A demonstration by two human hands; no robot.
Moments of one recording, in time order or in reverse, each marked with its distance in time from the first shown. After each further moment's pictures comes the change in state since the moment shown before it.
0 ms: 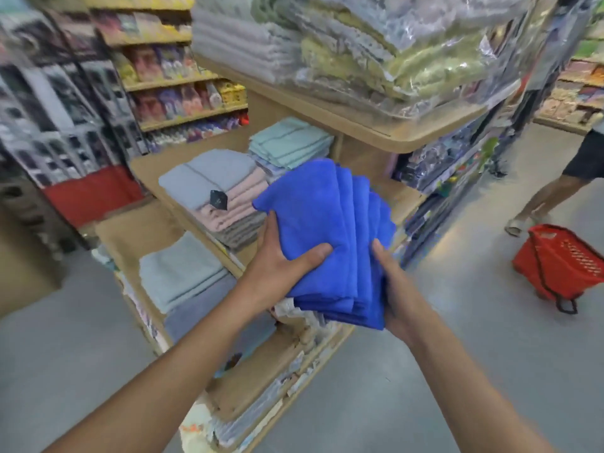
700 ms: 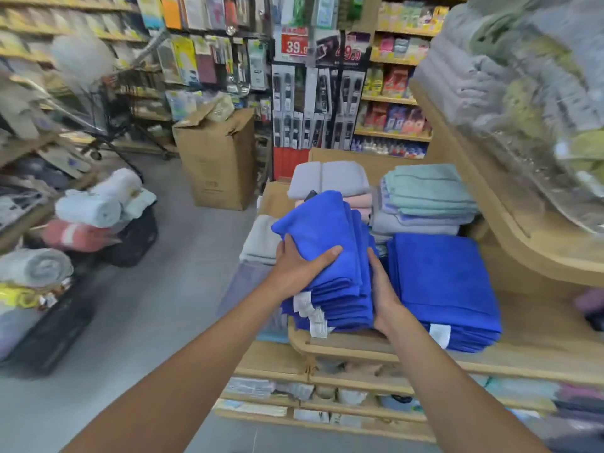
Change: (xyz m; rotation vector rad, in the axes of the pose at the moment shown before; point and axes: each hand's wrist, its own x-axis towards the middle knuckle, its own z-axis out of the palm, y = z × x) left_hand 0.051 -0.052 0.036 0.159 0.802 -0.592; right_hand 0.213 0.010 0.000 -0.293 -0.411 0.583
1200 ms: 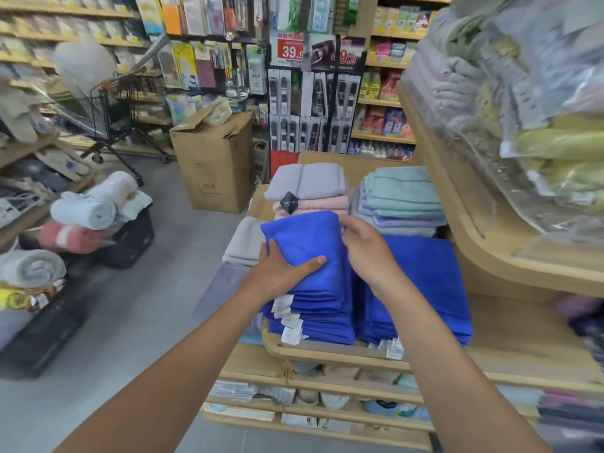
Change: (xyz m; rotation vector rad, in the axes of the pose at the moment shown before) left_hand 0.011 -0.002 0.028 0.328 0.035 -0.137; right_hand -0.028 -0.077 0.006 -0.748 0.014 -0.576
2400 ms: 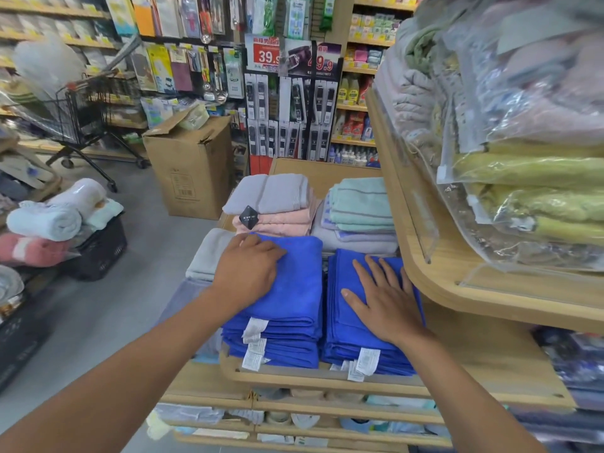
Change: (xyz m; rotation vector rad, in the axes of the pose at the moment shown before) left_hand 0.033 0.030 0.008 0.854 0.391 0.750; right_hand 0.013 0.136 -0.104 -1.142 -0.064 -0.085
